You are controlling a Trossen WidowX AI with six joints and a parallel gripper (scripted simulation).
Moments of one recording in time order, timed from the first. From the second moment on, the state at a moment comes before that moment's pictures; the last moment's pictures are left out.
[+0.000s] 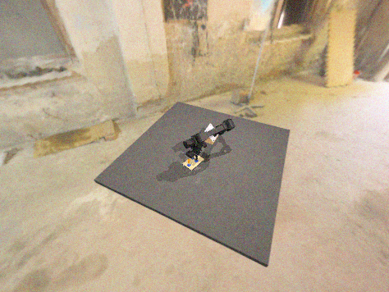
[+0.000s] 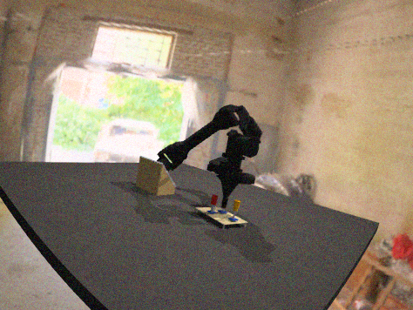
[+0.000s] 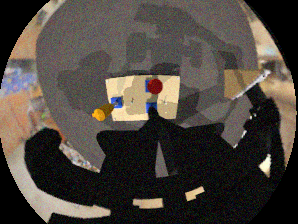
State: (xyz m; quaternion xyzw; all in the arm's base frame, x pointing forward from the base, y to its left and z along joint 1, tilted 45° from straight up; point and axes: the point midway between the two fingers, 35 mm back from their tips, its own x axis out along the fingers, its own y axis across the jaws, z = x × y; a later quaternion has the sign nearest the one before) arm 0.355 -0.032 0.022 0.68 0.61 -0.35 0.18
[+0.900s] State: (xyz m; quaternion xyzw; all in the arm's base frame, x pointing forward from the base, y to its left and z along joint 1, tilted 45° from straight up) arm 0.355 -0.031 0.020 0.69 0.61 -0.35 0.18
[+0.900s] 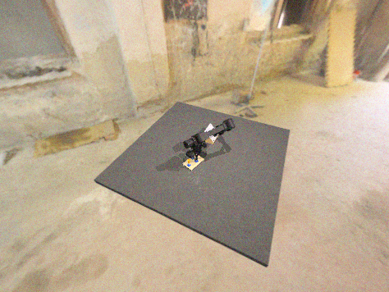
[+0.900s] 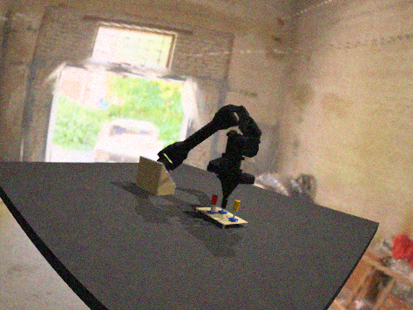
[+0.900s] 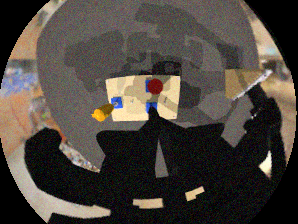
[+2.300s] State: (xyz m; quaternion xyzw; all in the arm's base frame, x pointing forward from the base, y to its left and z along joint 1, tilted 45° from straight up) arm 0.354 -0.030 0.019 0.69 0.60 -0.36 0.18
